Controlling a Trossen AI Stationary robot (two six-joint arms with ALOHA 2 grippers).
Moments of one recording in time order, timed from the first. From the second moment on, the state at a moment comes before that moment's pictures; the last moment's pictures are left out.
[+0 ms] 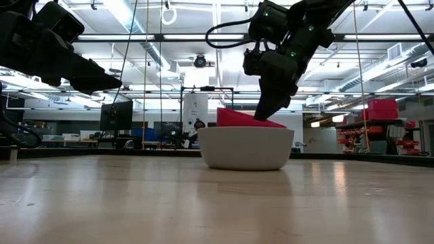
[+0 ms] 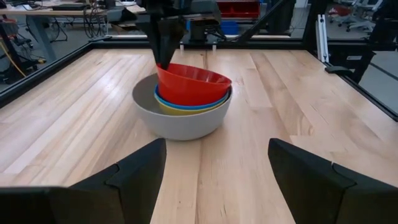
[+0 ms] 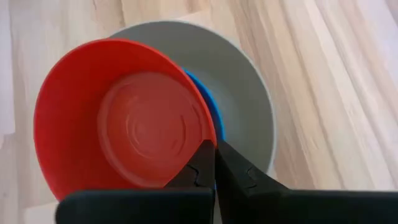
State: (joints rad) left arm -0.41 0.69 0.06 0.42 -0.46 -0.12; right arm -0.11 1.65 1.05 -0.41 -0.06 0.16
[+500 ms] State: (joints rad) left arm -0.41 0.69 0.06 0.42 -0.46 -0.12; right arm -0.12 1.65 1.05 -0.52 -0.03 0.20
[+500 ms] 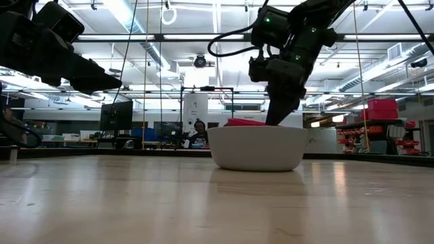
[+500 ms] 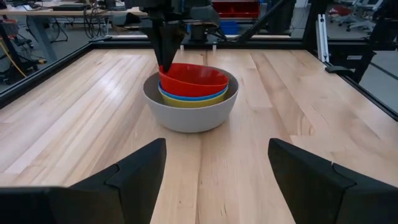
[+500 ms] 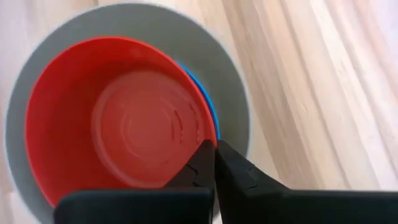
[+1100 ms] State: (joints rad) left arm -0.41 0.69 0.06 0.42 -0.46 -0.12; right arm -0.09 1.65 1.05 -0.46 0.04 0.21
